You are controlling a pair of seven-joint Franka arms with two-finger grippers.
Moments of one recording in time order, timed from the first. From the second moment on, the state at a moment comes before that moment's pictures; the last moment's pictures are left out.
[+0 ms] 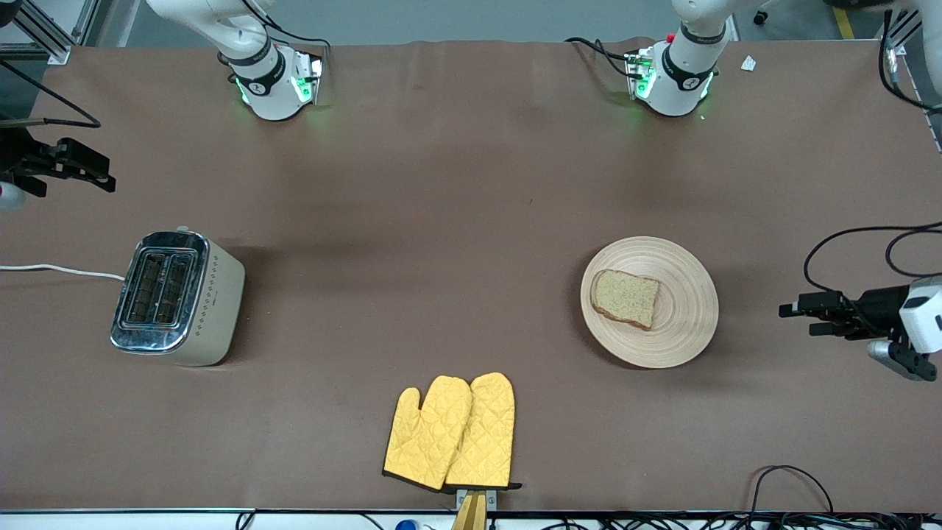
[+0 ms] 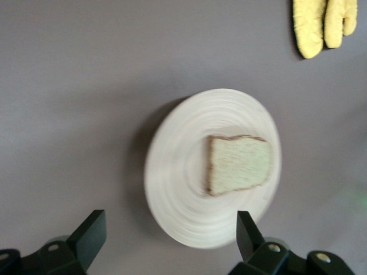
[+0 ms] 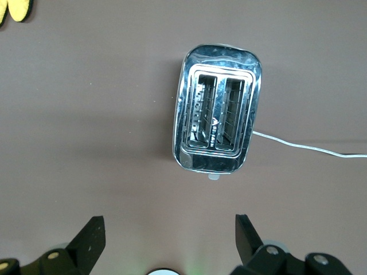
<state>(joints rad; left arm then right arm) 0.37 0.52 -0.27 -1.36 -0.29 1.69 0.47 0.16 0.03 -0.17 -1.48 -0.02 1.43 -0.10</state>
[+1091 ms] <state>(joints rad) 0.28 0.08 -0.40 -1.50 0.03 1.57 0.04 0.13 0.03 -0.19 -1.48 -0.02 1.43 -0.10</state>
